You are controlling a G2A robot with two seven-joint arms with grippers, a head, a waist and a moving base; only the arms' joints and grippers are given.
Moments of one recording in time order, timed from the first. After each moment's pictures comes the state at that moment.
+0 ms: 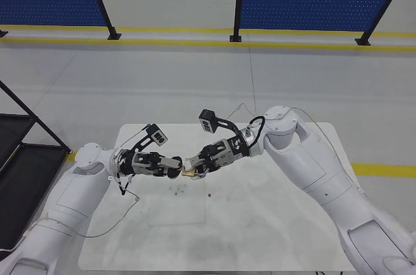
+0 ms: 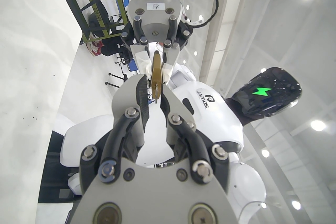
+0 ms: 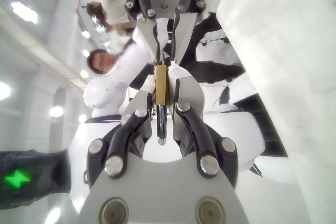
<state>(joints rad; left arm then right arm) 1.14 -0.90 -1.21 -1.37 -0.94 -0.15 -1.51 -0.57 -1.36 0.69 -1.19 0.58 0.20 1.38</state>
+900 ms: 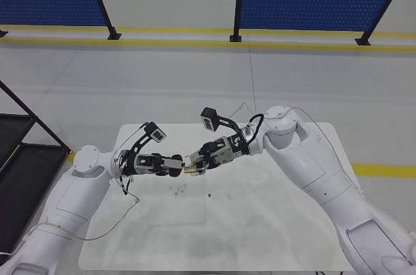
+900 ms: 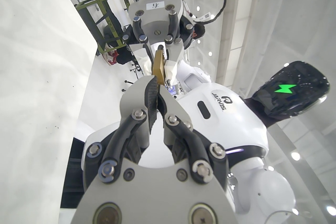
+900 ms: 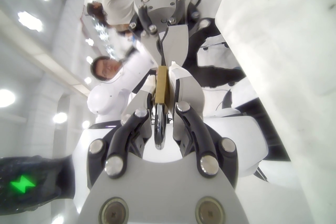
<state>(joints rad) 1.19 -0.91 -1.26 -1.43 -0.85 -0.27 -1.44 -0.58 -1.37 0.71 -1.18 0.57 0.22 1.35</state>
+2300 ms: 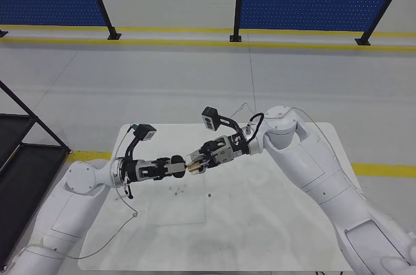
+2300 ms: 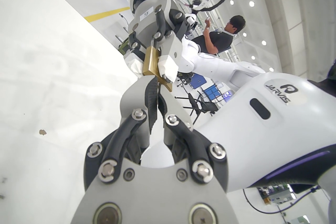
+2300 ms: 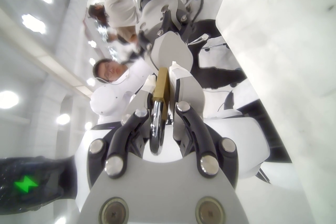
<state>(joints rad) 1.37 -0.91 -1.40 -1.64 -0.55 -0.58 -1.18 -0.58 -1.38 0.72 -1.15 0.57 0.22 1.35</state>
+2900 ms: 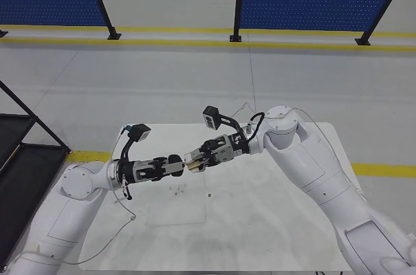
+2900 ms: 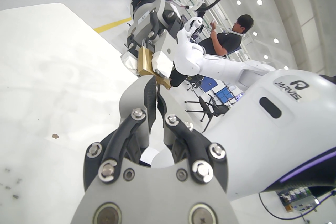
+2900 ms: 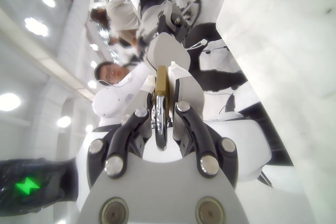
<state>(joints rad) 1.42 -0.90 -1.45 -1.69 -0.47 -0.64 -1.10 -0.59 -1.38 0.73 -1.16 0.56 0.23 1.34</state>
